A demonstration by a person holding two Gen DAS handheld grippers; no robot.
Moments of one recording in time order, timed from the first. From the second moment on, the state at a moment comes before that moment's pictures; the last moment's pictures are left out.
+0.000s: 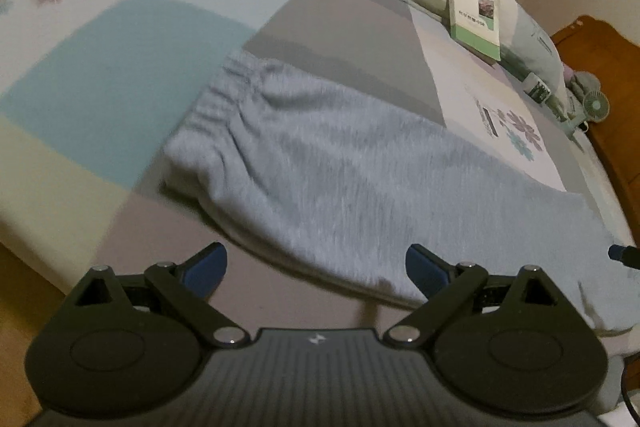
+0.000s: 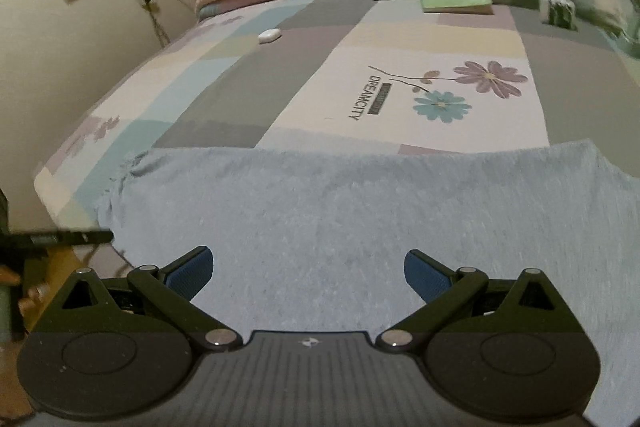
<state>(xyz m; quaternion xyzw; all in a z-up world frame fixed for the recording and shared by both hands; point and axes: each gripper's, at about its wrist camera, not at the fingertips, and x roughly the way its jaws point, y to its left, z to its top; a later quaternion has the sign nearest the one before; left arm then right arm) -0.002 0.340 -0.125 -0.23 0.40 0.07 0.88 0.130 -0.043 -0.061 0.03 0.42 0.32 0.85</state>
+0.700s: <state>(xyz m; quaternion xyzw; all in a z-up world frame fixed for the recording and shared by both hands) 0.007 0.370 -0.134 -0.32 0.34 0.07 0.88 0.132 -0.054 -0.064 0.07 0.42 0.31 0.85</state>
